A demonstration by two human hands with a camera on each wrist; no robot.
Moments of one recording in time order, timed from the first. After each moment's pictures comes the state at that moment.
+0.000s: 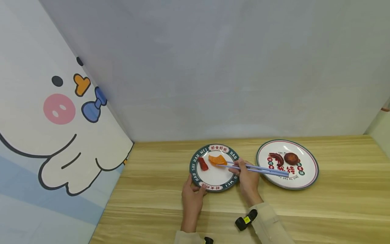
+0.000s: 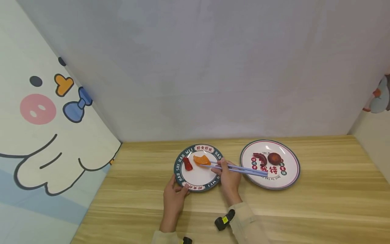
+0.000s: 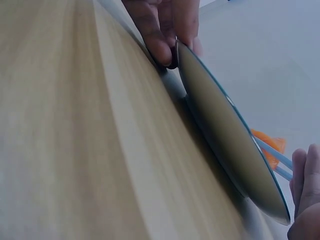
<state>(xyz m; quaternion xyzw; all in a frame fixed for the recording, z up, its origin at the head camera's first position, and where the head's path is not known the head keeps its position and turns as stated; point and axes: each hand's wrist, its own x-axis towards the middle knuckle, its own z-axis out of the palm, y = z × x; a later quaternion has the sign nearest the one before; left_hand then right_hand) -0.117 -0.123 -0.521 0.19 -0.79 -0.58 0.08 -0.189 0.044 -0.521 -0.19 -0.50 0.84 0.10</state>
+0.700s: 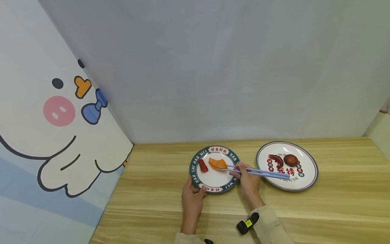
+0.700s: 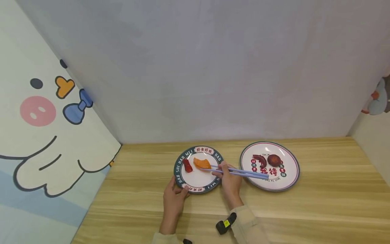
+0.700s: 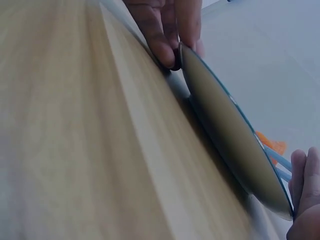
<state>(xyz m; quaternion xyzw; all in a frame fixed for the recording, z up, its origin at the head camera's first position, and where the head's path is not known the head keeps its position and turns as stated) -0.118 -0.123 -0.524 0.18 -0.78 -0.59 0.09 -0.186 0.048 -0.524 -0.19 -0.50 0.84 0.09</state>
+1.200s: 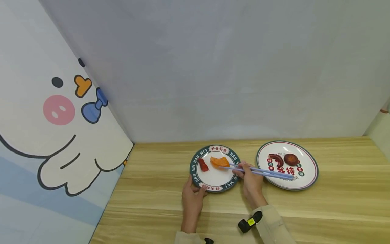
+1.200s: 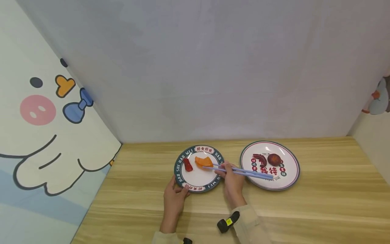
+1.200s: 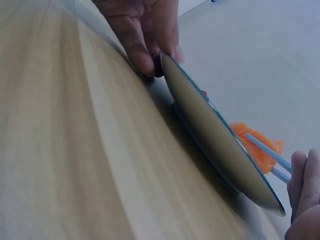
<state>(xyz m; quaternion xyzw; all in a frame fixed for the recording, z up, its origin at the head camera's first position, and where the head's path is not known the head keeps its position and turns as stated) -0.118 -0.121 -0.525 0.18 -0.78 -0.59 0.09 -0.184 0.058 -0.522 -0.20 -0.45 0.87 0.09</state>
